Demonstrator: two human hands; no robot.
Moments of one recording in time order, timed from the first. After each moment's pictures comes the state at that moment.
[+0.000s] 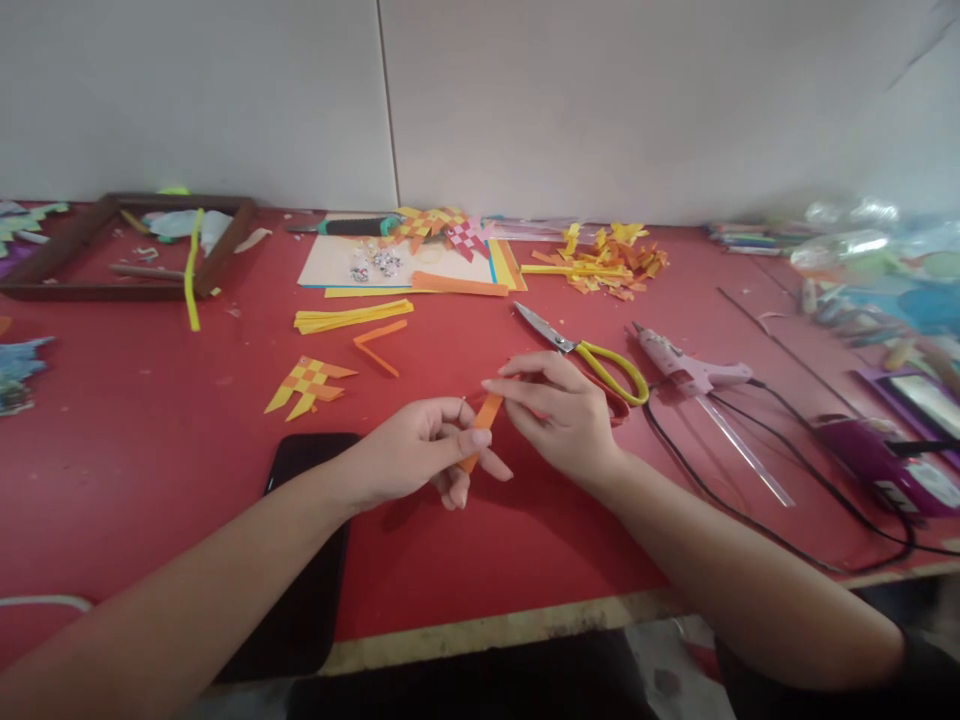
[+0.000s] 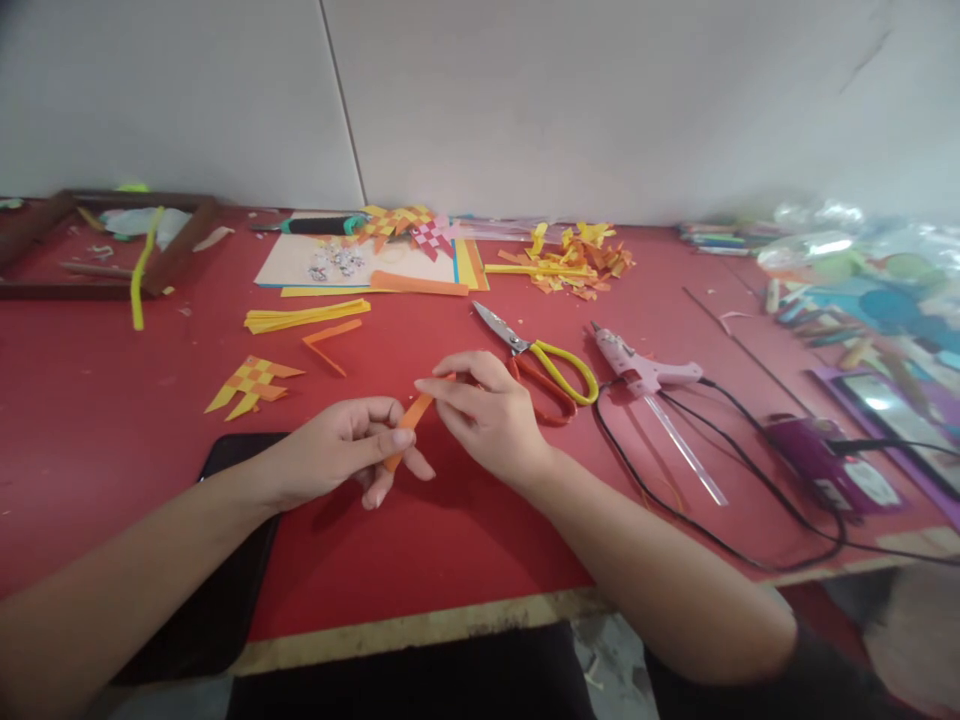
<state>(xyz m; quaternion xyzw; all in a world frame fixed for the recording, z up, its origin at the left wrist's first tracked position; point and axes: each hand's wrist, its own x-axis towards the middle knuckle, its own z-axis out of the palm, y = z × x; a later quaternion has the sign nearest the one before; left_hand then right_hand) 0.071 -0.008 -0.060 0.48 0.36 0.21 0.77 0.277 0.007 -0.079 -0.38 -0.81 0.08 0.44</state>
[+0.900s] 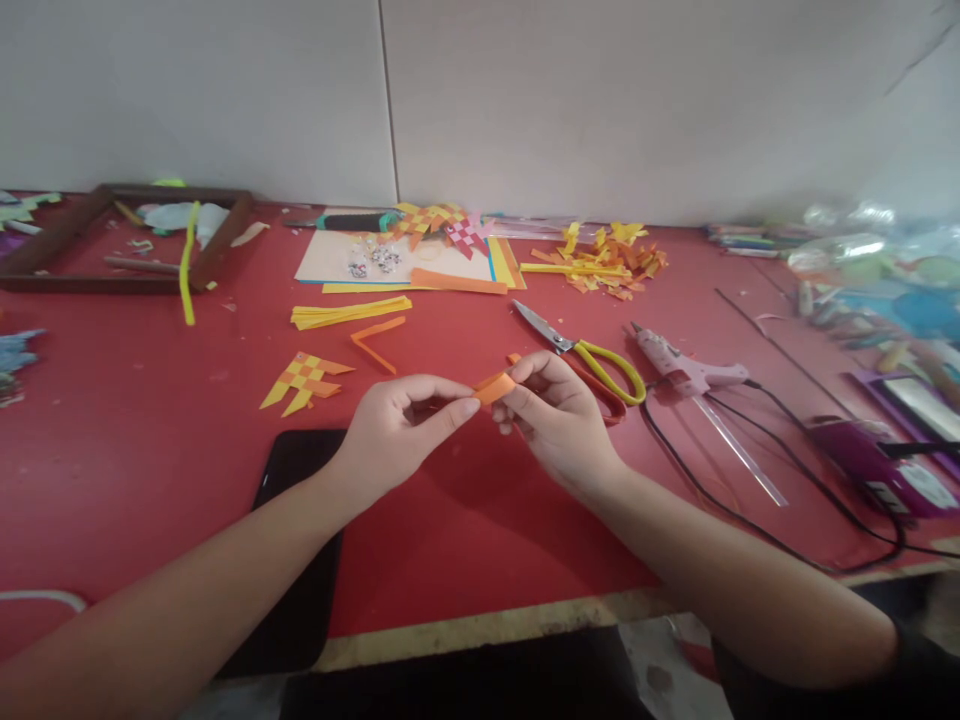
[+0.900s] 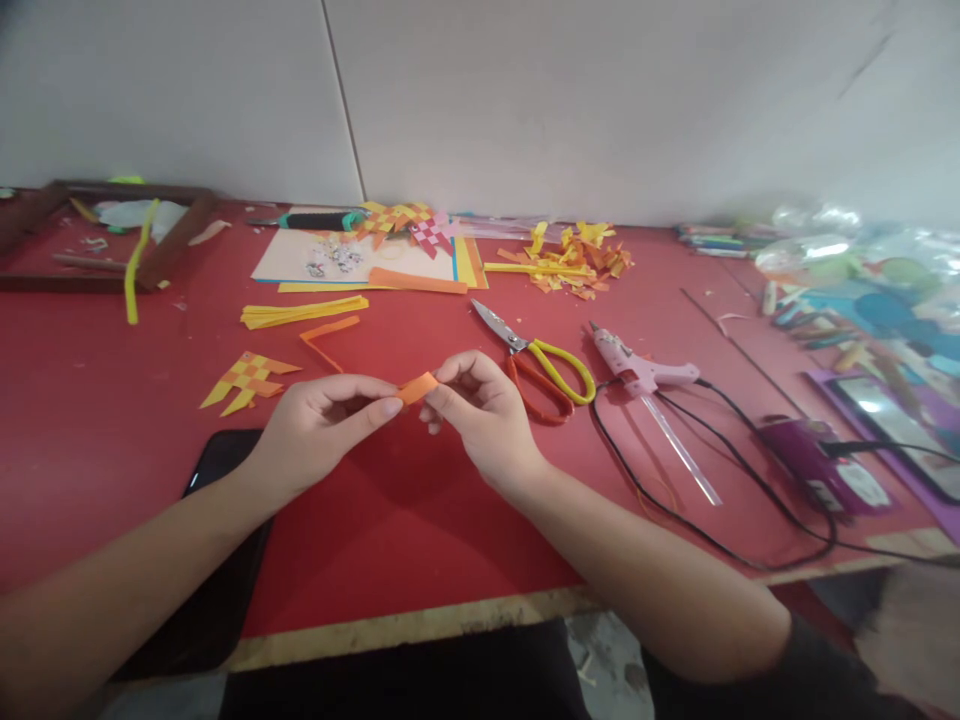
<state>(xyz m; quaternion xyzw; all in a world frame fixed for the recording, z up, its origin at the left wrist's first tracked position) 0.073 -0.009 -0.064 0.61 0.45 0.42 0.50 0.256 -0.003 -0.079 -0.40 -0.47 0.58 0.53</state>
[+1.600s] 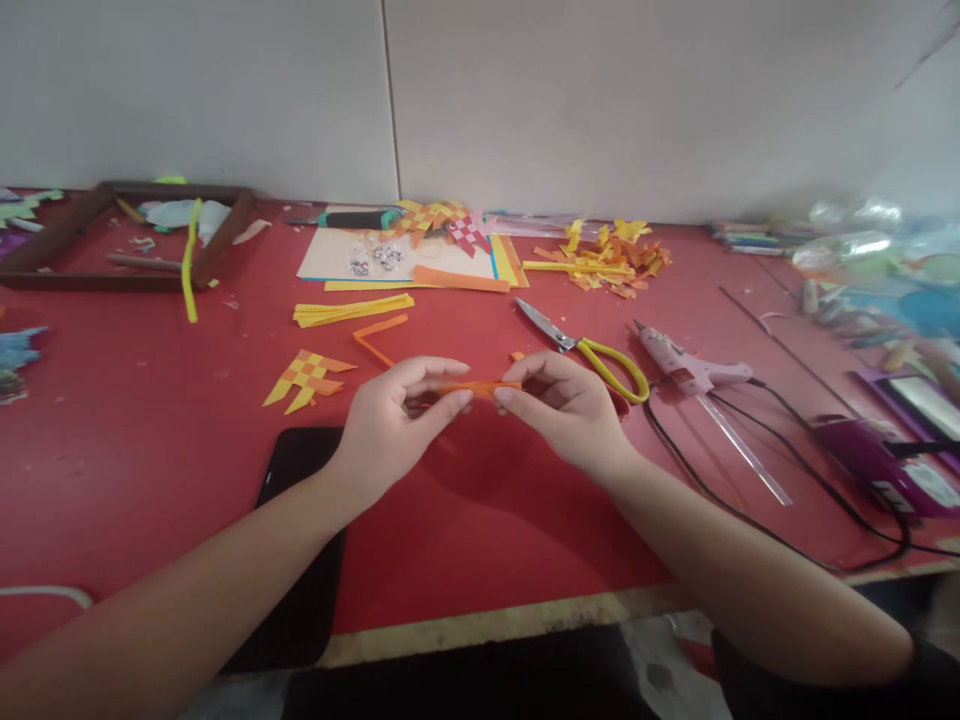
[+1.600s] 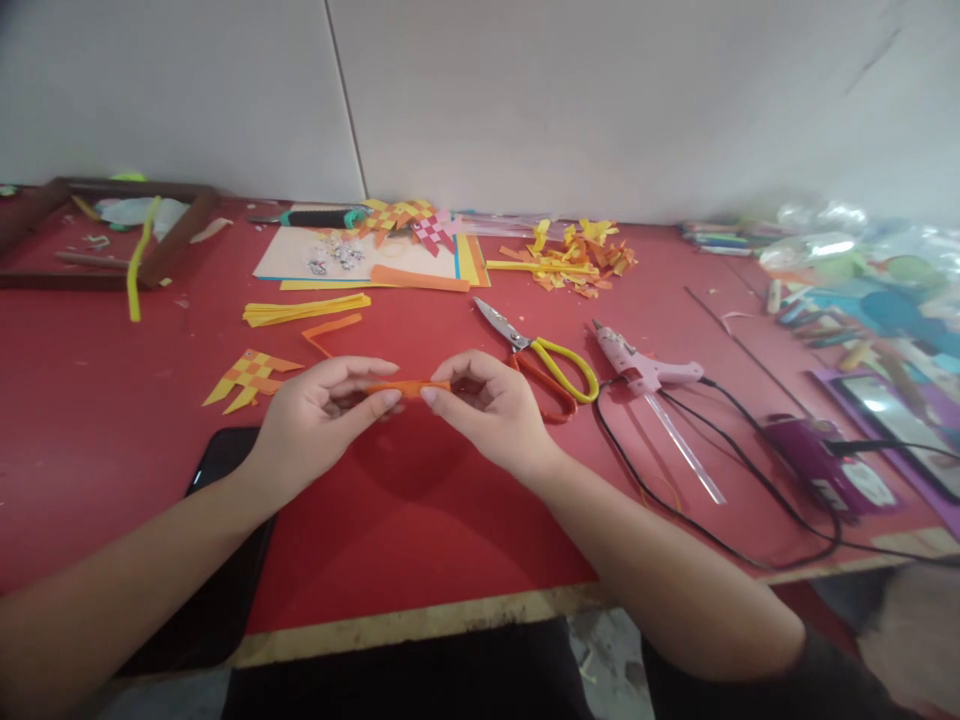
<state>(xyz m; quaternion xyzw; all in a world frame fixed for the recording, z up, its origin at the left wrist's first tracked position) 0.071 -0.011 -0.068 0.57 0.49 0.44 0.50 0.269 0.003 -0.070 -0.42 -0.59 0.50 0.48</state>
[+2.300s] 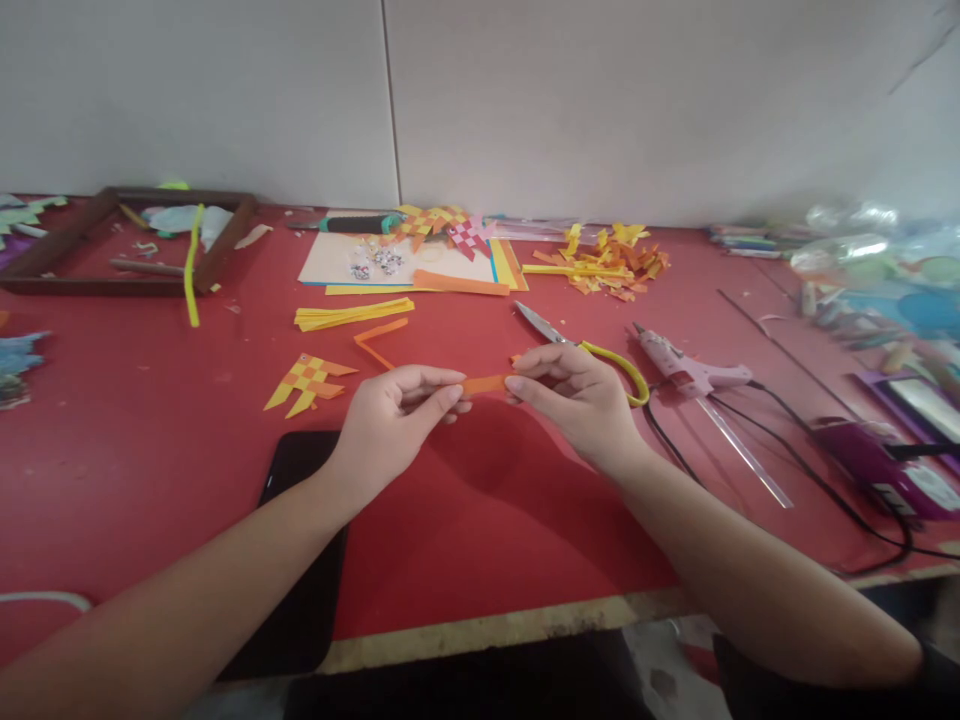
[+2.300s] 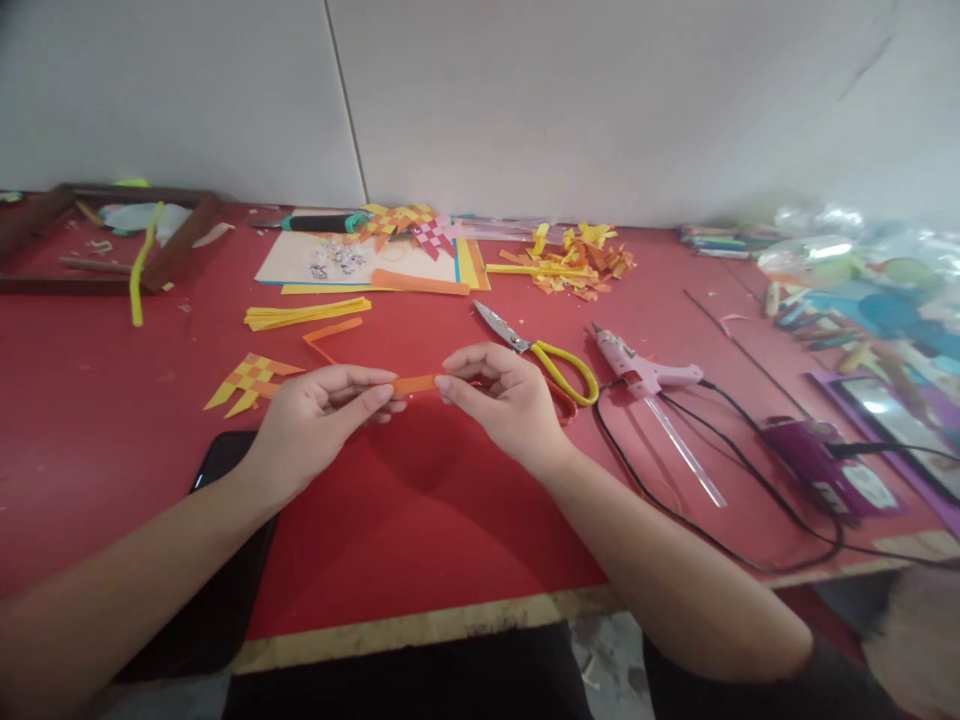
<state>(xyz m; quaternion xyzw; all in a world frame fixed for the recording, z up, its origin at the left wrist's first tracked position) 0.074 -0.008 -0.066 0.48 0.47 0.47 0.57 0.278 0.009 -0.069 -0.45 -0.58 0.46 0.50</state>
